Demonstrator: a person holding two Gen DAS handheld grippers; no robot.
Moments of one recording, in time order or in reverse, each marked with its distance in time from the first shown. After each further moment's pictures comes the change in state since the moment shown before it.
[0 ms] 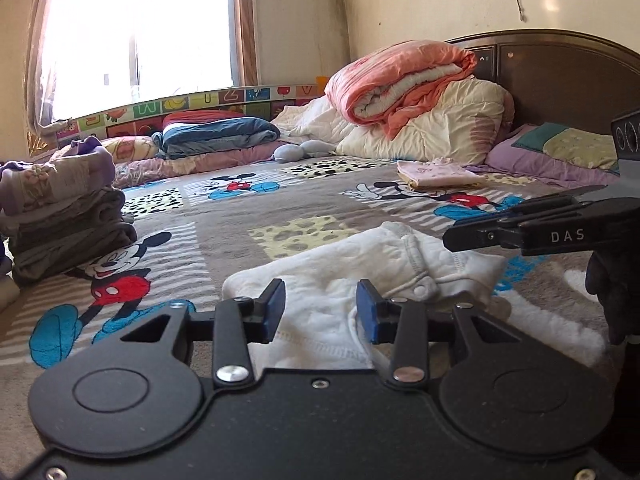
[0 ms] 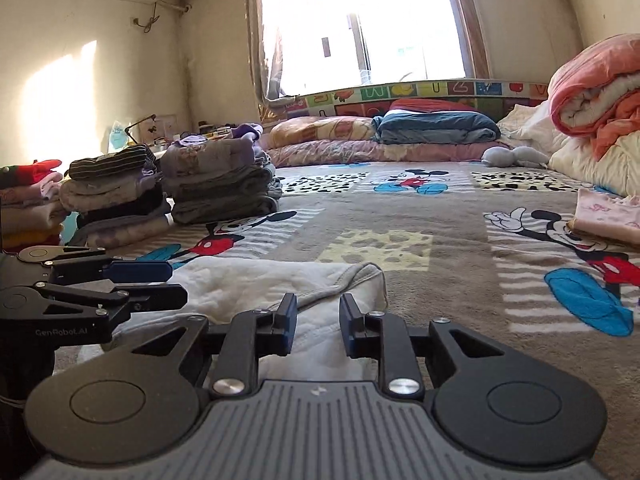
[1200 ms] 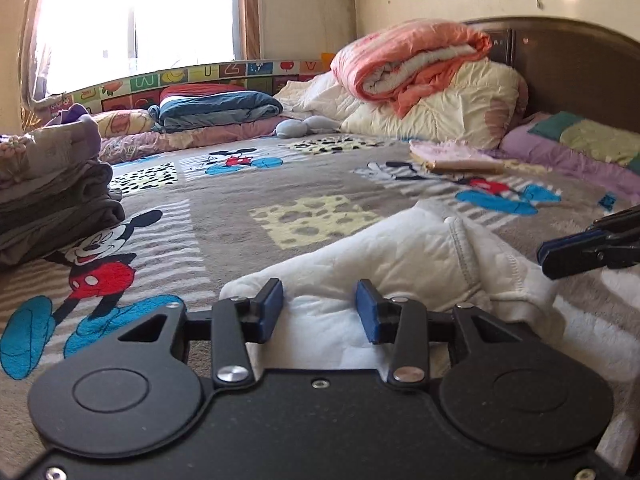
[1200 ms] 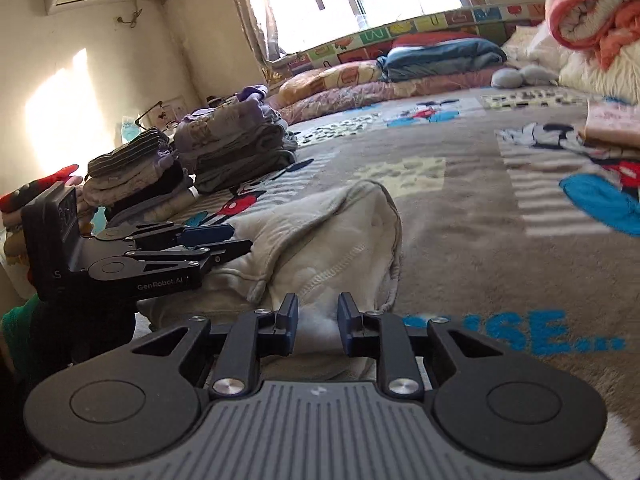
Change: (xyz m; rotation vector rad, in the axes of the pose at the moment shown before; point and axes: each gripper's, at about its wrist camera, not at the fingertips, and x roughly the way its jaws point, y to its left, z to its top) left arm 0.053 0.025 0.005 -0.064 0.045 -0.014; right arm -0.012 -0.021 -0.015 0.147 0.129 0.096
